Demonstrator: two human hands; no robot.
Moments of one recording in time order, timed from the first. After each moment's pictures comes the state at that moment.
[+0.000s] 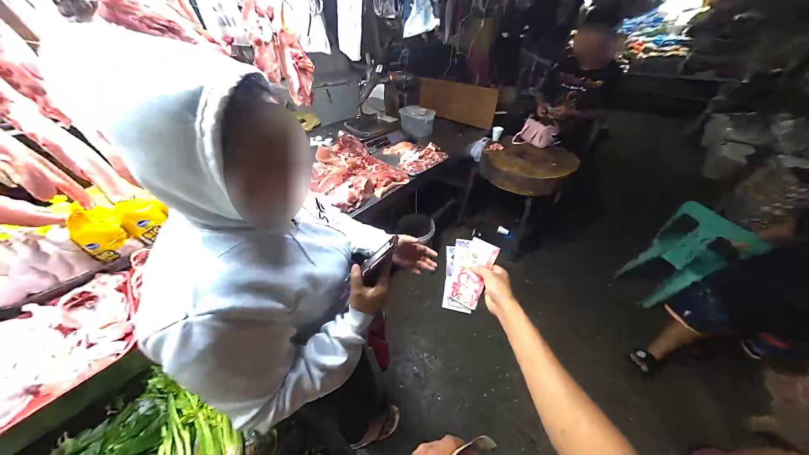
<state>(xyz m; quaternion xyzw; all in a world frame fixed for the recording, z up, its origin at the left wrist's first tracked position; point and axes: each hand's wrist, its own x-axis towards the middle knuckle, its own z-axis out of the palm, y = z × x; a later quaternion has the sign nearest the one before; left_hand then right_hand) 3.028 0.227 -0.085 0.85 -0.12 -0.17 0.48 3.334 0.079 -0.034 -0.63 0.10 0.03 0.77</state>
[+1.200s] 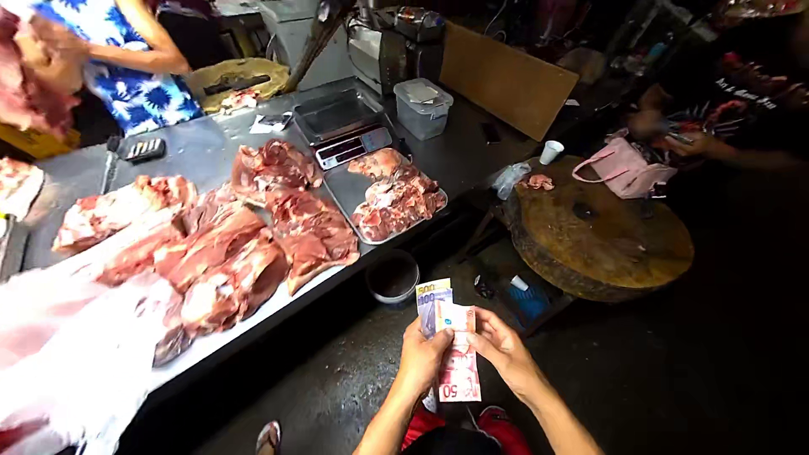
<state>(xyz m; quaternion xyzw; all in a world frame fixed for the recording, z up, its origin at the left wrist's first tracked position) 3.878 0.172 -0.034 0.54 0.22 0.05 0.81 3.941 0.006 -0.045 -0.64 -0.15 0.25 0.71</state>
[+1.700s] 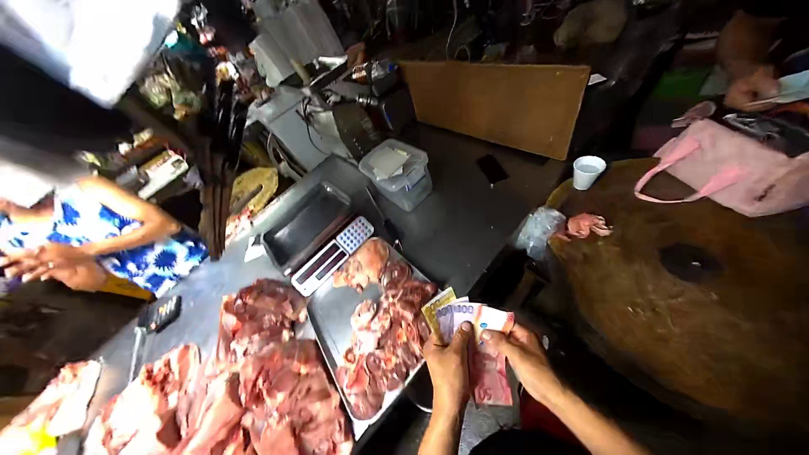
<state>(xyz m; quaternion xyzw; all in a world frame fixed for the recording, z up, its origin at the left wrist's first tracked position) 4.267 0.190 -0.065 0.62 0.27 0.19 0.71 4.309 0.069 -0.112 -0.54 -0.03 0.18 0.82</state>
